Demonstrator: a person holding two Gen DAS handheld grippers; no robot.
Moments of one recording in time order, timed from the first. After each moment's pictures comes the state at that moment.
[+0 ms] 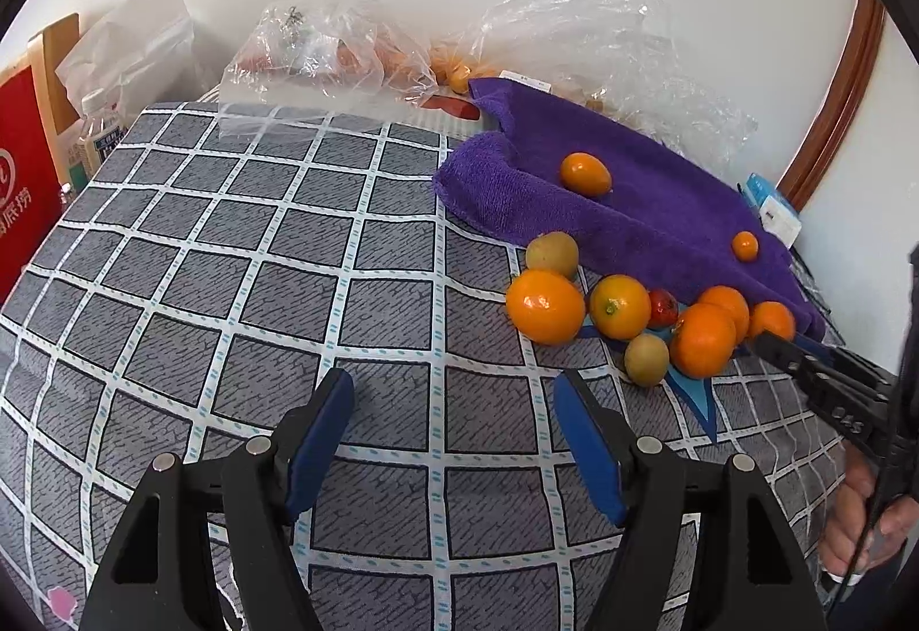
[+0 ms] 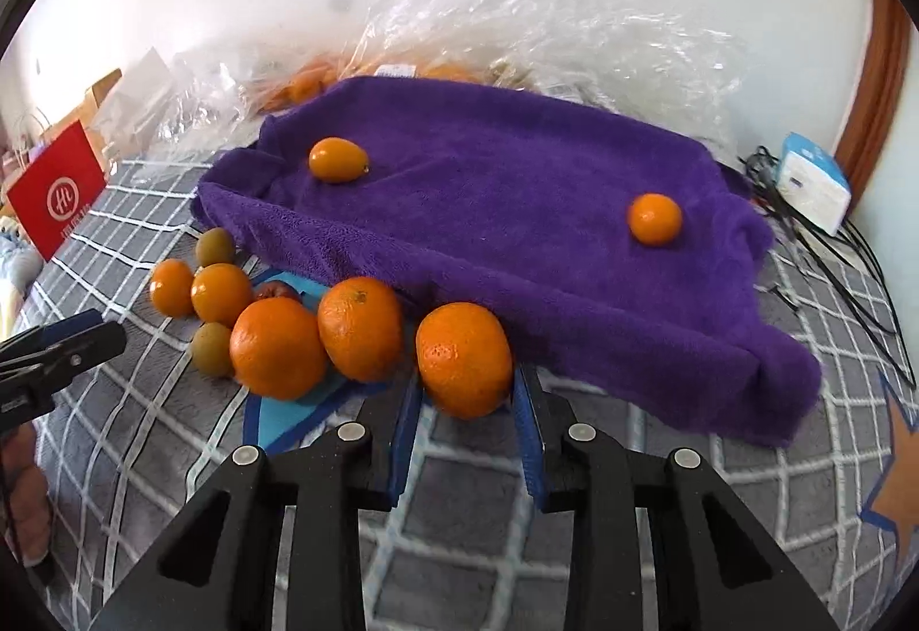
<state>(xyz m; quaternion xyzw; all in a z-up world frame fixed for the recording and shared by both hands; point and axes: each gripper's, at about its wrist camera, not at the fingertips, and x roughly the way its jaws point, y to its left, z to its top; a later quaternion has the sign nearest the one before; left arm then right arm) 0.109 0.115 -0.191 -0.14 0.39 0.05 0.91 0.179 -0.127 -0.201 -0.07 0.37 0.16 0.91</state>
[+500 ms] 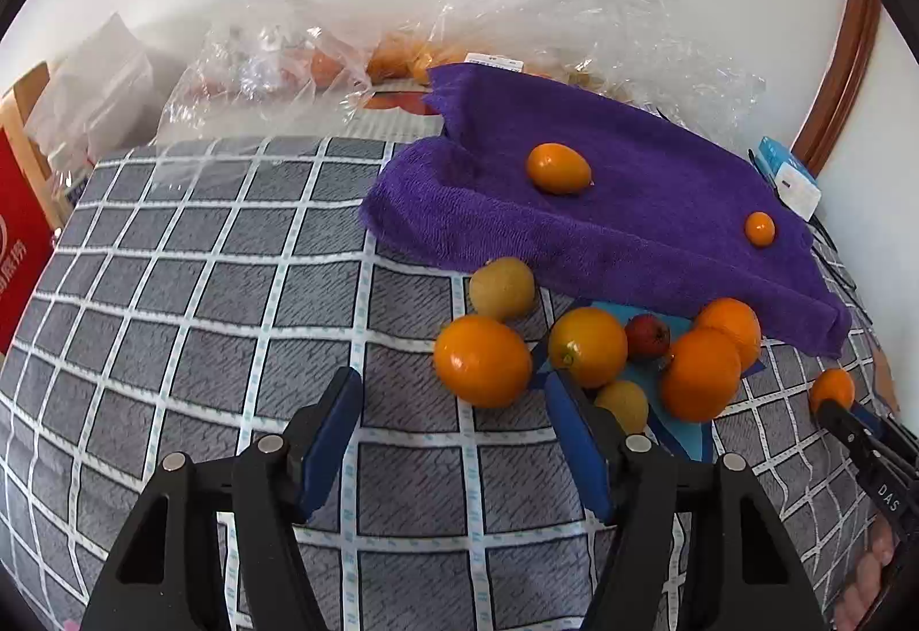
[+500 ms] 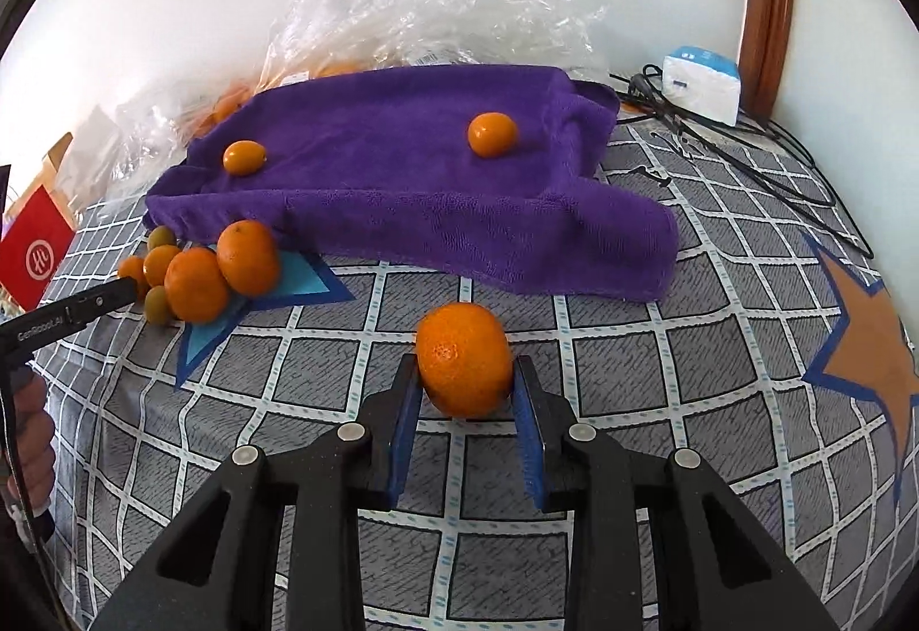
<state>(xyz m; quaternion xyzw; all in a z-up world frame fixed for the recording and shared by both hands) 0.158 0.081 -0.183 -0.08 0.42 0.06 0.90 0.153 -0.198 -0.212 0.00 0.39 0.10 0.92</state>
